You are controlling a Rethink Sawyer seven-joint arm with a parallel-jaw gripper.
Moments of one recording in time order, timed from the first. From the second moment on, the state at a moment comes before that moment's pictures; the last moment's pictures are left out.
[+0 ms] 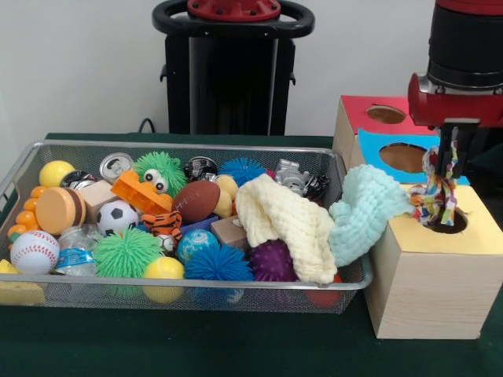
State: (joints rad) arm 0.08 -0.57 -0.08 1.35 0.20 0.77 1.80
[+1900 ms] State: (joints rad) arm 0.11 -0.48 -0.11 1.35 0.22 0.62 1.80
